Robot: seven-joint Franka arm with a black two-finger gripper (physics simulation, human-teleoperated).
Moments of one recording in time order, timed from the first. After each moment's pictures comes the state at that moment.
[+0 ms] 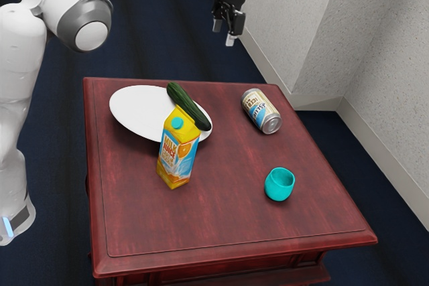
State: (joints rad) arm -0.18 0.27 0.67 -1.25 -0.21 1.43 0.32
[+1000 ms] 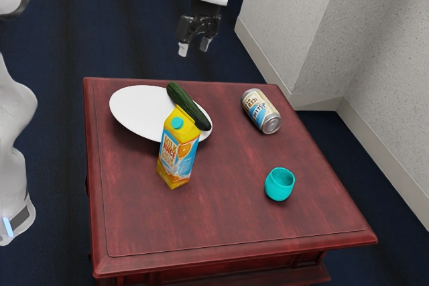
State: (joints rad) arm -0.41 -0.19 0.61 -1.72 0.03 1.46 1.13
